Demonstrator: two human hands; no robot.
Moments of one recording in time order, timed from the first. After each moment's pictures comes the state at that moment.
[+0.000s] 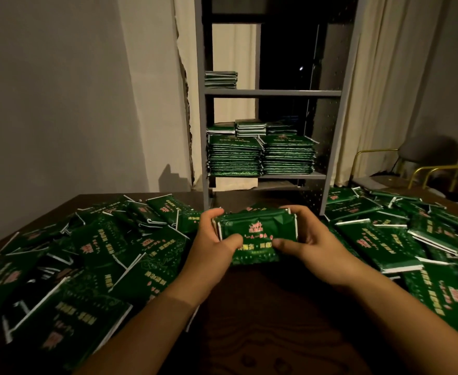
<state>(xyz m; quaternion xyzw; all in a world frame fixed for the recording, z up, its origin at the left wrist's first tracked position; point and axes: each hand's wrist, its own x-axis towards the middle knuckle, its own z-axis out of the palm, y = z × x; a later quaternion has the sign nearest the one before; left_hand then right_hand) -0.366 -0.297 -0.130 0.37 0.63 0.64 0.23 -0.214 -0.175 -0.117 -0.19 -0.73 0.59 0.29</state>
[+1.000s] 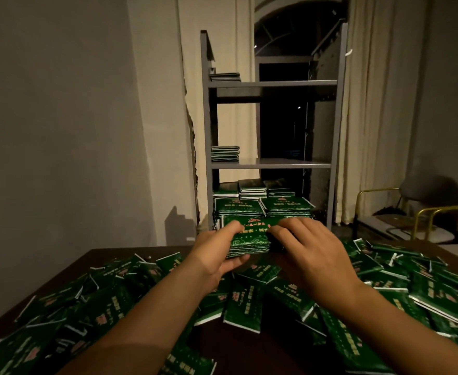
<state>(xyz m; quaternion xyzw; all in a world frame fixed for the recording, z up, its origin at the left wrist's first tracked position) -0.384 -0.273 -0.002 0.22 0.57 0.71 0.35 -0.227 -0.153 -0.032 -0.08 -0.85 -0.25 0.45</state>
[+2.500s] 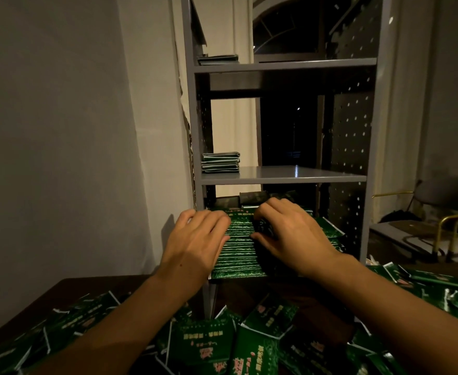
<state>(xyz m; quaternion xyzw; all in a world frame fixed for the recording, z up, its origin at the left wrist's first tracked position) -0.513 -0.193 -0.008 0.59 0.62 0.18 -0.49 -0.346 -0.049 0.010 -0.12 -0.91 -0.11 0.39</state>
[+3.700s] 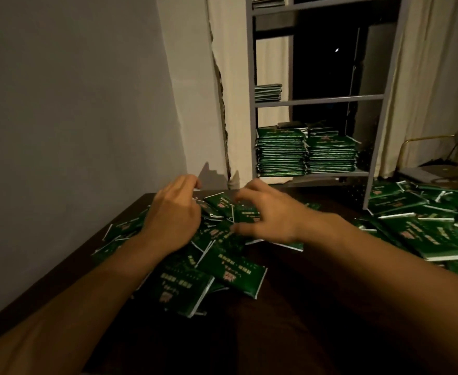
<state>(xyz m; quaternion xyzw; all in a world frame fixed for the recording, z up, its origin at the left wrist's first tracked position) -0.455 -0.433 -0.045 0.51 0.78 0.28 -0.25 -0.300 -0.273 -0.027 -0.09 -0.98 0.13 0.14</state>
